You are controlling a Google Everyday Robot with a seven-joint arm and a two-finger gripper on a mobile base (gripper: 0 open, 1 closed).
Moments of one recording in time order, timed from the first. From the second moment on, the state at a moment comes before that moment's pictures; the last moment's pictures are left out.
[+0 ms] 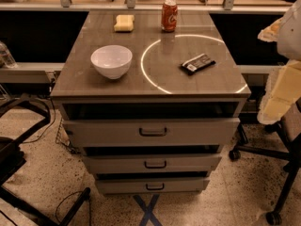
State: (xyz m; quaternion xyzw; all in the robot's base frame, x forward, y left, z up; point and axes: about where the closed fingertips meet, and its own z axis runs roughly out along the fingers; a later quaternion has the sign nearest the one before) arm 0.438 -0.215 0.984 -0.60 0.78 -0.04 0.17
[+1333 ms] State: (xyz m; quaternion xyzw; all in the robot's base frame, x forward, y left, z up) arm 0.378 -0.243 0.886 -0.64 0.74 -0.13 0.15
